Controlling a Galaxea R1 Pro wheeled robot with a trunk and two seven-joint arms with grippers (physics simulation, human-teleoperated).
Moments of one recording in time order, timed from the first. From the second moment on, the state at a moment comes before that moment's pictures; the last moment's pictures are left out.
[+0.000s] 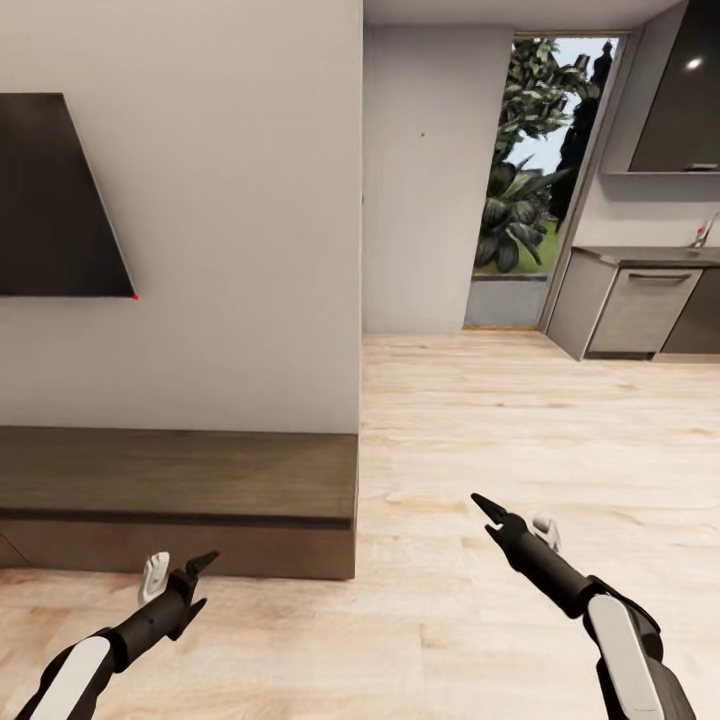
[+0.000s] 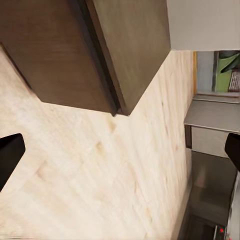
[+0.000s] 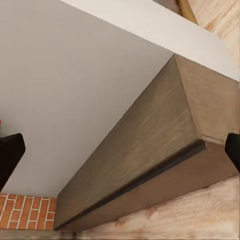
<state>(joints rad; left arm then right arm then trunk) -0.31 0.18 0.26 -0.84 1.18 0.61 -0.19 -0.25 0.02 -0.35 -1.37 -0.88 0.73 0.31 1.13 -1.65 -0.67</state>
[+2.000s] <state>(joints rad) -0.31 0.22 0.27 -0.74 1.19 0.40 -0.41 -0.26 0.02 -0.36 -1.39 -0.87 0.76 0.53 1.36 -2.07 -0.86</state>
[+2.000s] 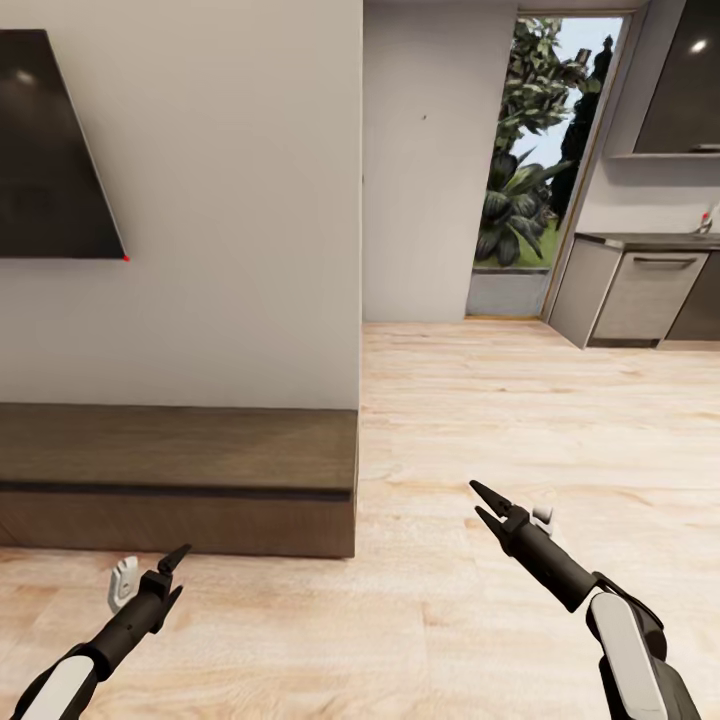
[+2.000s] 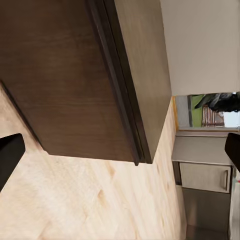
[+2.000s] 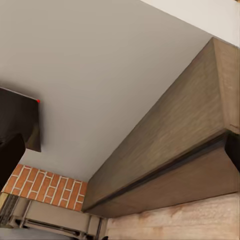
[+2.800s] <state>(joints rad) -0.31 0.21 0.27 -0.74 1.18 0.40 -0.53 -0.27 0.07 0.07 -1.53 -0.86 0.82 -0.24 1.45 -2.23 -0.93</state>
